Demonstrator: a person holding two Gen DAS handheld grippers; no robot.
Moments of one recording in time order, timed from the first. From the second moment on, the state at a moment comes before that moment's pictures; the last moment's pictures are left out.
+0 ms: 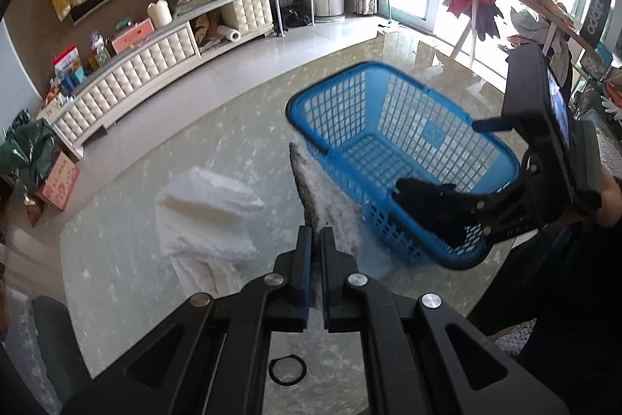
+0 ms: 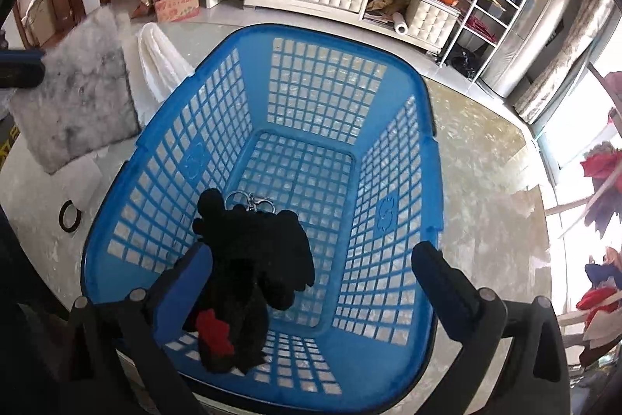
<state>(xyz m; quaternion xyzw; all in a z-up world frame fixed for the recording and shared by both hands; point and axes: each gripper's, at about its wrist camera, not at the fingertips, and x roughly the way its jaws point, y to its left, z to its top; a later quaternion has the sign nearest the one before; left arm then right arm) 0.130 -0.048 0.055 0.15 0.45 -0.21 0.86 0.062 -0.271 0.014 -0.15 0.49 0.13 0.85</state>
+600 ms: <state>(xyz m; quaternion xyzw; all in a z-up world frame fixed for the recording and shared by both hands) 0.140 -0.134 0.078 0.21 0.43 -0.24 0.85 0.061 -0.313 0.037 -0.04 0.46 0.10 0.88</state>
